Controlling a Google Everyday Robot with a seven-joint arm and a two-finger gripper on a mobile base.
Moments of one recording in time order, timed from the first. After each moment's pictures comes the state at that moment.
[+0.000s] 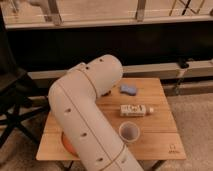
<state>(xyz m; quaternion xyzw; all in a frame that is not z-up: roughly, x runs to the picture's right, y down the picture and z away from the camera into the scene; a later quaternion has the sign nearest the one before) -0.168 0.014 1.006 -0.05 -0.20 -0.80 0.56</state>
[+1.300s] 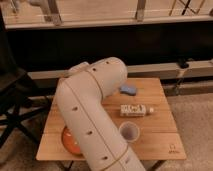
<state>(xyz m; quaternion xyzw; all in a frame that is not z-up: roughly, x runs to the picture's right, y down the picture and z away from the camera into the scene) -0.159 0.017 1.000 -0.06 -0.23 -0.80 0.56</state>
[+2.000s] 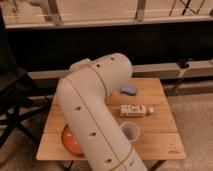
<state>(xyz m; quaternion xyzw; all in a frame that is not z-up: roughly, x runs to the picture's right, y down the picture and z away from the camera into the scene) -0.142 0.010 0.973 -0.07 -0.23 -0.79 0.56</state>
